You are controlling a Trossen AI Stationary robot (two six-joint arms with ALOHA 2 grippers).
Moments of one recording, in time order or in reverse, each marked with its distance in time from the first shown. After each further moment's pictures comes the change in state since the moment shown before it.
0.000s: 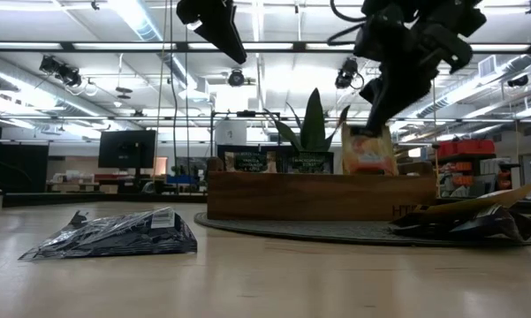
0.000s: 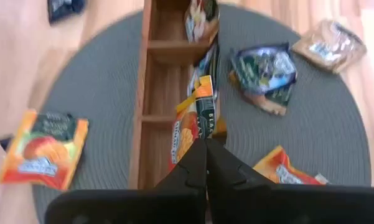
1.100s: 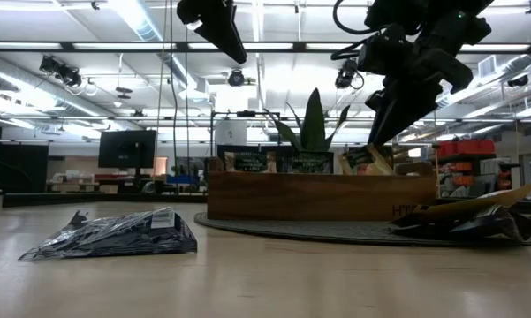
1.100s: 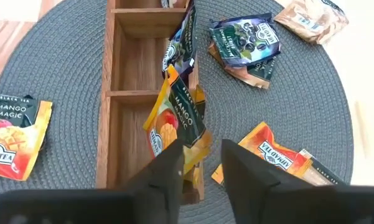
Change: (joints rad) left arm 0.000 0.000 0.000 0.002 0.000 0.000; right arm -0.001 0.000 -0.057 0.031 0.070 0.011
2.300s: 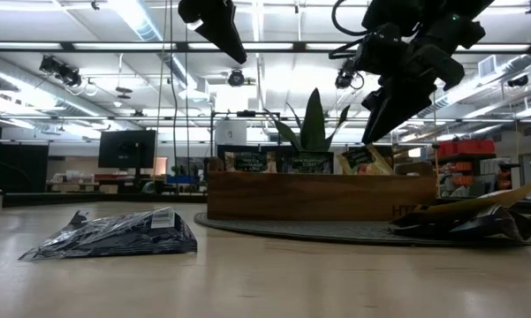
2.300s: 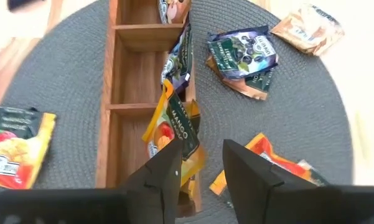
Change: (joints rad) left arm 0.000 0.000 0.000 0.000 0.000 -0.026; right arm -0.040 0.001 0.000 0.035 -0.056 -0.003
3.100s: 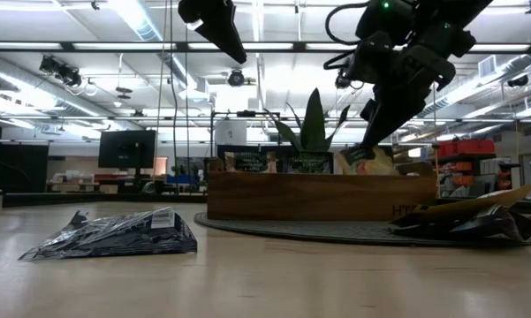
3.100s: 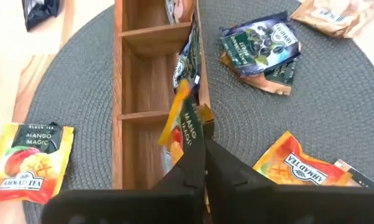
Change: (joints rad) left arm 0.000 0.000 0.000 0.000 0.000 0.000; right arm -0.019 0.047 0.001 0.036 -0.082 0.082
